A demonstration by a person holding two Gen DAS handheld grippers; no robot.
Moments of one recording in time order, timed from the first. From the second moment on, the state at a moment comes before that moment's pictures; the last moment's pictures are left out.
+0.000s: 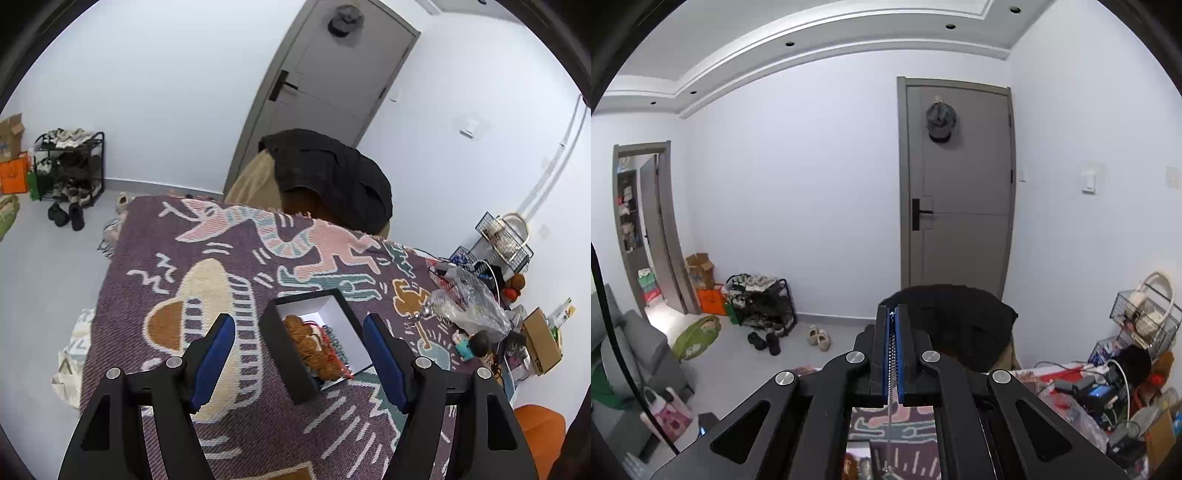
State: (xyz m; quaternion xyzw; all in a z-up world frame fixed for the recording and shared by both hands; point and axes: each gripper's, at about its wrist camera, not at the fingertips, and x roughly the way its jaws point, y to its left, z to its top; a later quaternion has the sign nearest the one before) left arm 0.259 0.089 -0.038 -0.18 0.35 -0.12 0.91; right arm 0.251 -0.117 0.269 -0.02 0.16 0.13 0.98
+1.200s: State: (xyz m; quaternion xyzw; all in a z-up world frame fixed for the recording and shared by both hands) left arm 0.229 0.126 -0.037 -0.21 0.29 -0.08 0.93; right arm 0.305 -0.079 0.115 -0.03 0.33 0.20 0.92
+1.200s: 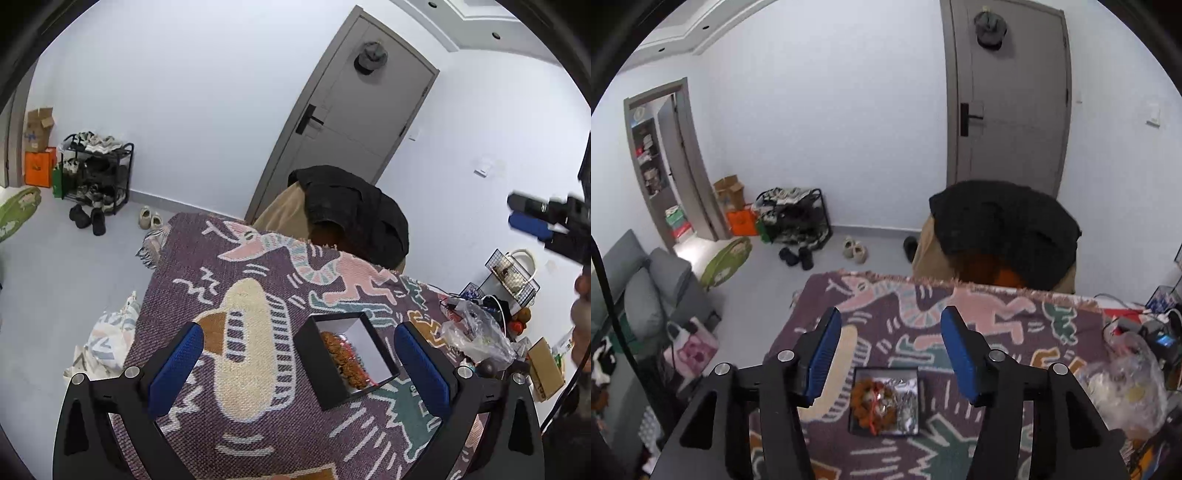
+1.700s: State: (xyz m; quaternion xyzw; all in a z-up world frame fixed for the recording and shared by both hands) left arm 0.247 0.029 -0.023 -0.11 0.30 -0.14 0.94; right arm 0.290 -0.198 0.038 0.06 0.37 0.14 0.92
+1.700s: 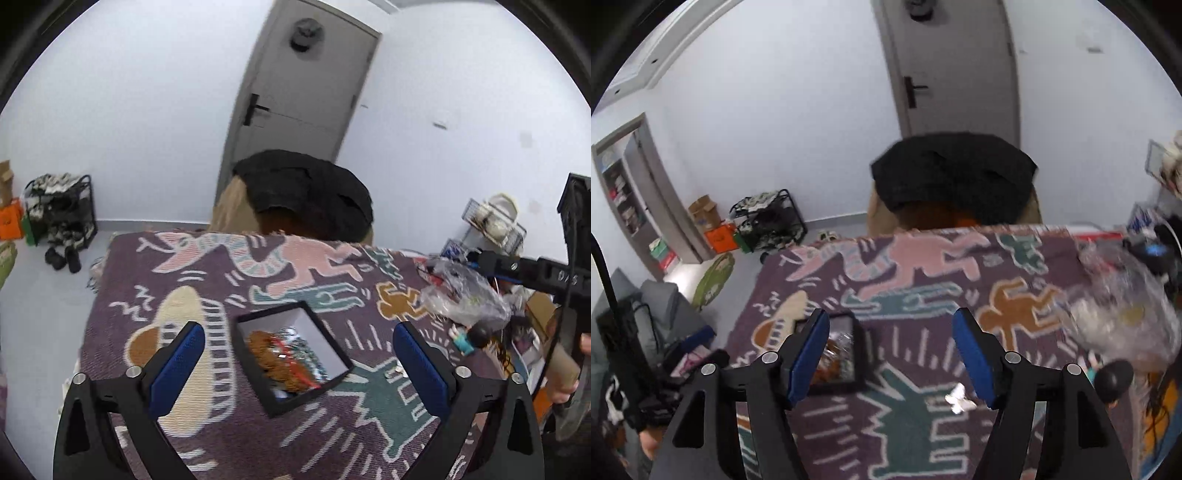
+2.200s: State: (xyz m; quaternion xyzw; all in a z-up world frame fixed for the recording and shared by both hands) left arm 0.270 -0.093 -0.054 -0.01 0.37 -0.22 0.90; right arm 0.258 -0.289 -0.035 0.14 0.39 0.08 0.91
